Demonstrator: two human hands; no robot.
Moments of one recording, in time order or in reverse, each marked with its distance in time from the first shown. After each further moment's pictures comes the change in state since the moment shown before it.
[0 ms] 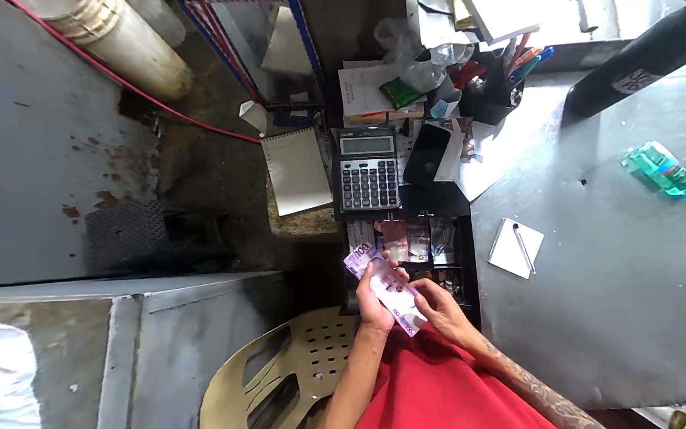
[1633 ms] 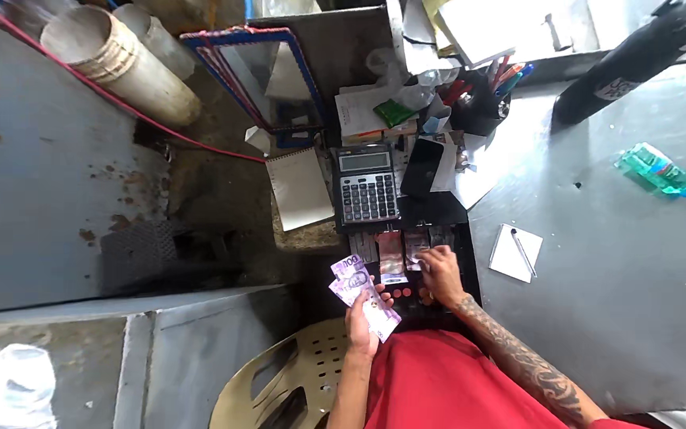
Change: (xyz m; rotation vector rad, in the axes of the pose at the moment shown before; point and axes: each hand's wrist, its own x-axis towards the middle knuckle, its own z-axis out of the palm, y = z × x) left_hand -0.012 0.018 -0.040 0.304 0.133 0.043; right_hand 0.080 0.054 -0.030 -0.811 0.307 -0.232
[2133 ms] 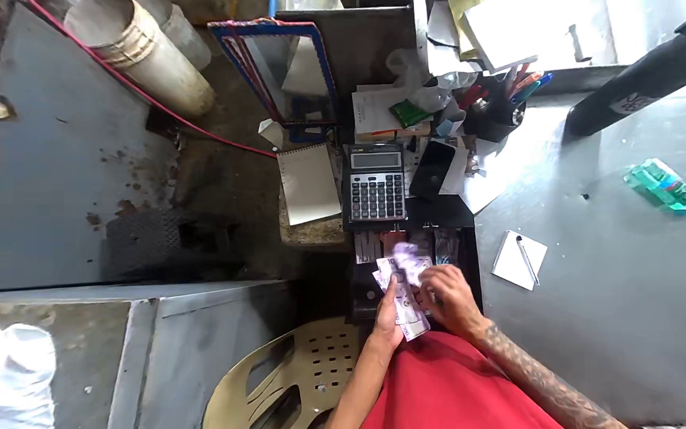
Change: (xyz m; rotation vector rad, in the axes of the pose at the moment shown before) left_hand 0.008 -0.027 0.032 0.041 -0.115 -0.287; right_hand -0.034 -0.036 -0.045 0.071 0.004 -0.274
